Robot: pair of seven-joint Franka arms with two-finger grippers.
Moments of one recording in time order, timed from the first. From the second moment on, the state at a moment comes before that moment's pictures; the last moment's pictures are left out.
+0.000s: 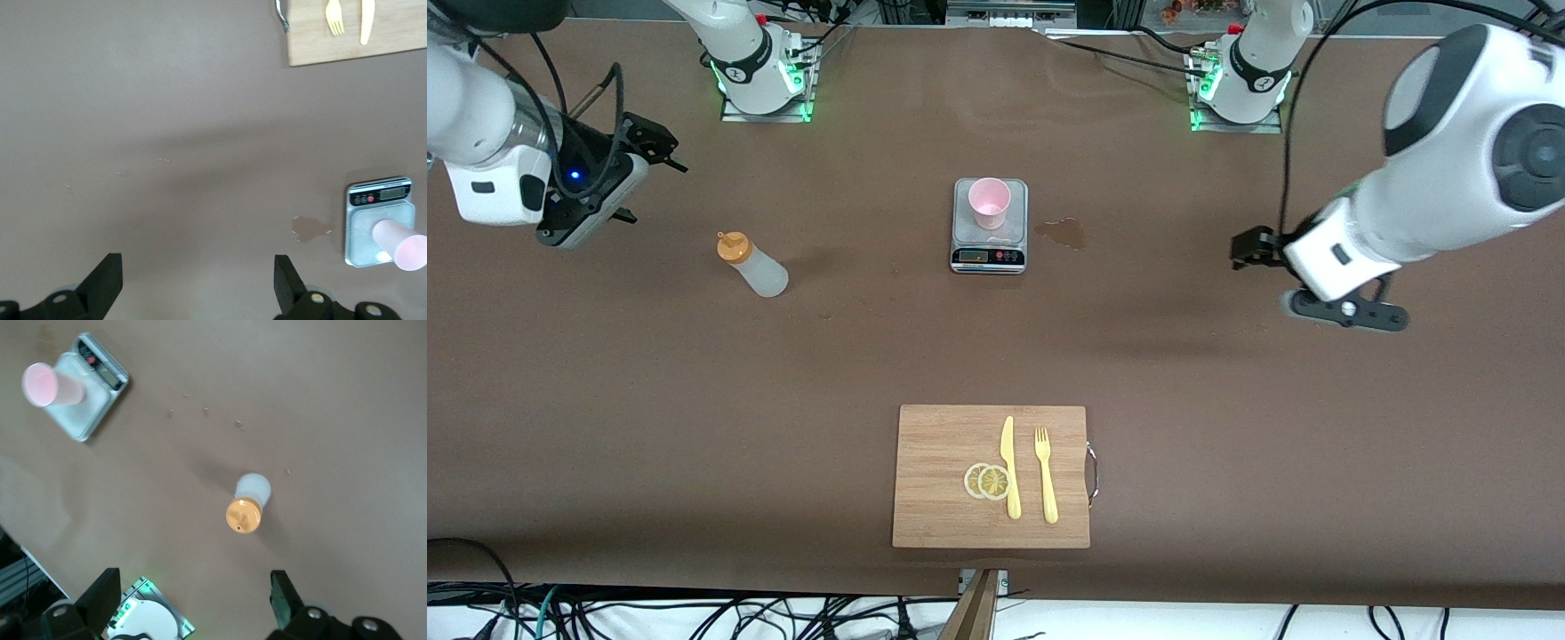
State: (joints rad) left arm 0.26 0.31 -0.54 -1.41 0.04 1.52 -0.15; right arm 0.04 0.03 0.04 -1.67 0.18 1.47 -0.73
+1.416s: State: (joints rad) left arm 0.02 0.04 -0.10 -1.68 0.04 1.67 -0.03; right arm -0.21 0.60 -0.22 -1.92 0.84 1.46 -2.69
